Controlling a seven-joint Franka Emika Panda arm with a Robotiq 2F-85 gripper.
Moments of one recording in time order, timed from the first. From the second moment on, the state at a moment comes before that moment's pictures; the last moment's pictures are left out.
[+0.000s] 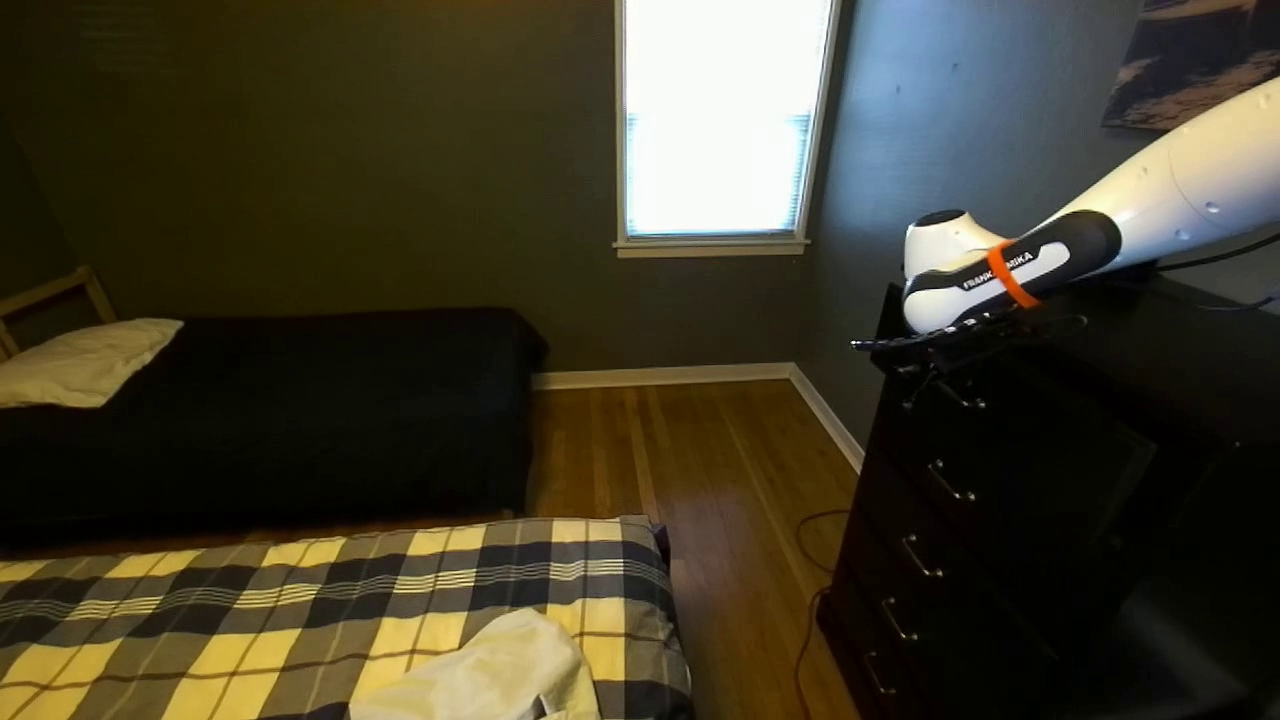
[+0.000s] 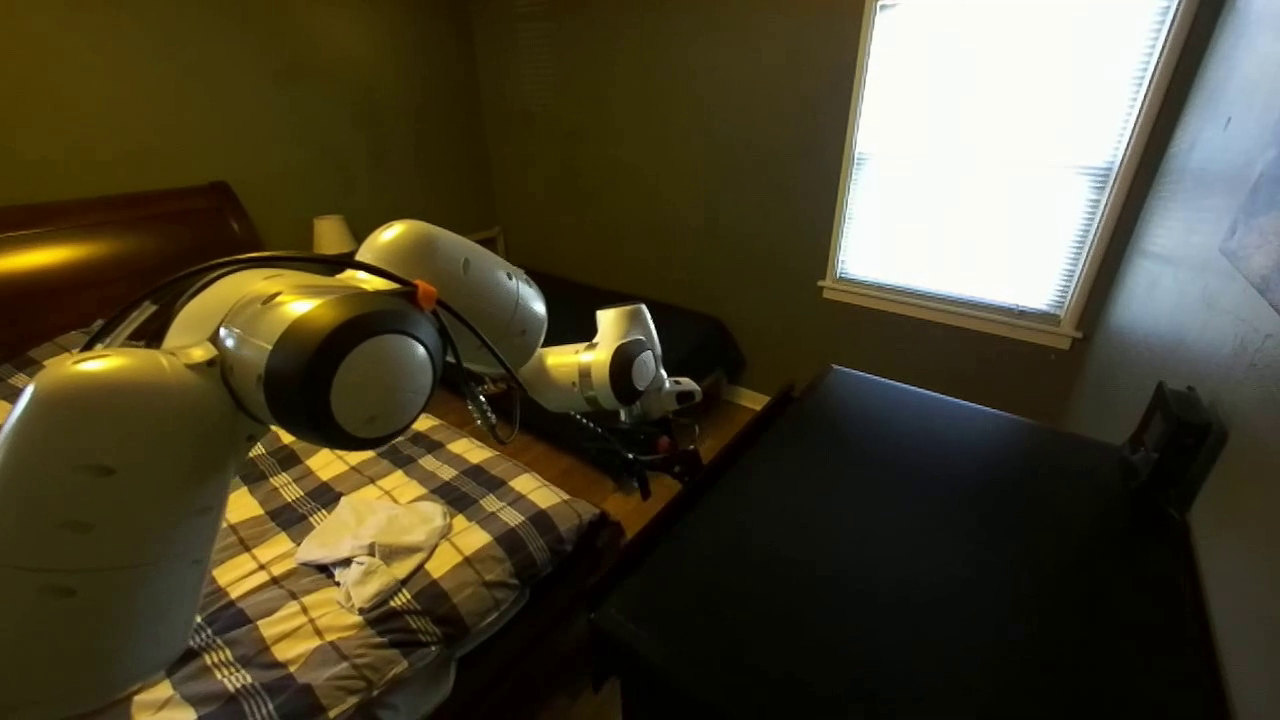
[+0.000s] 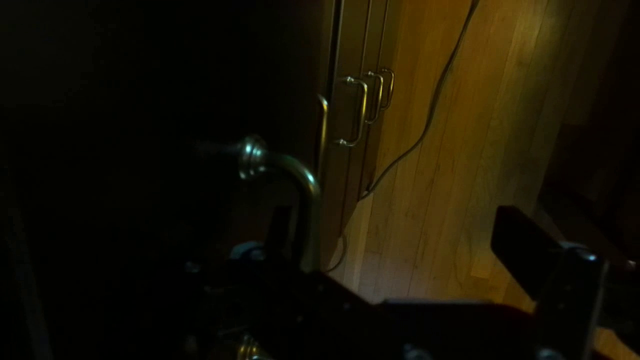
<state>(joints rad) 0.10 0.50 -0.02 -1.74 -0.37 2.22 0.18</state>
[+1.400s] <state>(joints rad) 0.42 0.50 0.03 -1.59 -0.57 1.88 0.50</state>
